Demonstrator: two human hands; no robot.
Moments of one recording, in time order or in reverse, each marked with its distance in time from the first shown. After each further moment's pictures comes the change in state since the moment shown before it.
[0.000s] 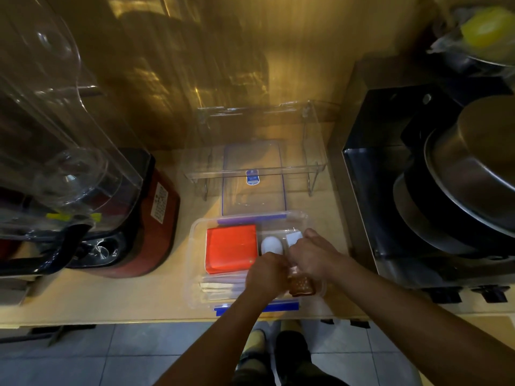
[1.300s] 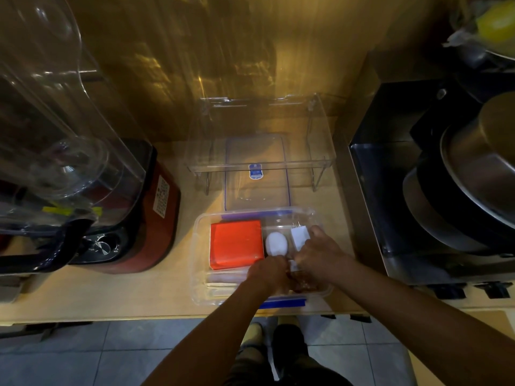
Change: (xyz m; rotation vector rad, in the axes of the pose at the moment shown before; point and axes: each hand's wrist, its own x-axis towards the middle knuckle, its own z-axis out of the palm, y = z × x) left_hand 0.026 -0.027 0.009 0.371 -0.354 0.035; right_hand 0.006 -0.005 0.019 -0.428 -0.153 0.011
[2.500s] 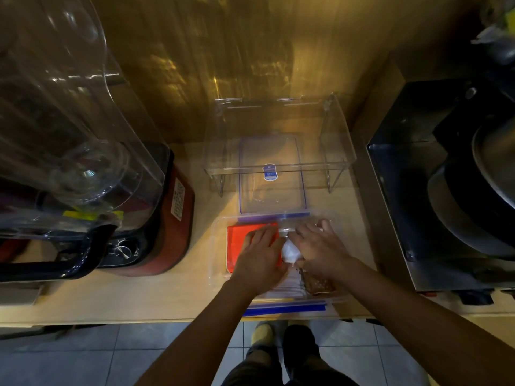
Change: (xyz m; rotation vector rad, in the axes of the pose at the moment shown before) left_hand -0.027 -0.050 -0.031 0.195 0.570 0.283; right_hand 0.027 -0.009 -0.007 0.340 0.315 0.138
